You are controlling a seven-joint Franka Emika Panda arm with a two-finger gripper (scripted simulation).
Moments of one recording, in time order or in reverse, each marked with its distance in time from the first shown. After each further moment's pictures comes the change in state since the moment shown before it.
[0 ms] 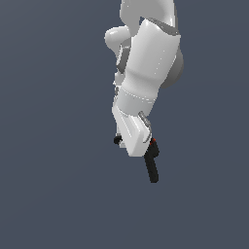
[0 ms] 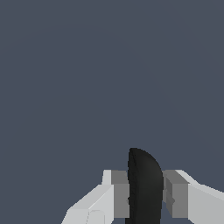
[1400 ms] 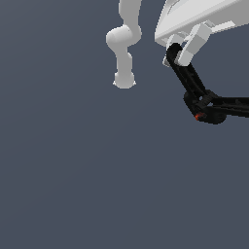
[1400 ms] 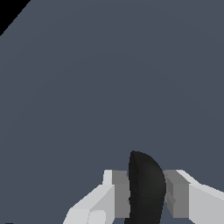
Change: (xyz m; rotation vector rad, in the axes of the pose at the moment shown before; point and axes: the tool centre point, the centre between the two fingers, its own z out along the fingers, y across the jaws) arm -0.010 -0.063 -0.243 0.211 0.126 0.141
